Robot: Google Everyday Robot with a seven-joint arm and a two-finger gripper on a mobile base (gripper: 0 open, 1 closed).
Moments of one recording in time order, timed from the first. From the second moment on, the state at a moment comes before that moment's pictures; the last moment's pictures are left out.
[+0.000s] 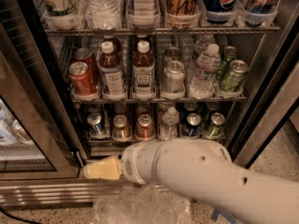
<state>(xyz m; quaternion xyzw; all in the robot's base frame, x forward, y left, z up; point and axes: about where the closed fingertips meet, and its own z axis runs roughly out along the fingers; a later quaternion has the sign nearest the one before) 0.414 0.076 0.747 -0.21 0.89 0.26 0.30</state>
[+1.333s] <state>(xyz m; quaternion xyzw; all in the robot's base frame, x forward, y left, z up) 0.448 0.049 0.749 -0.17 0.87 0.23 0.41</state>
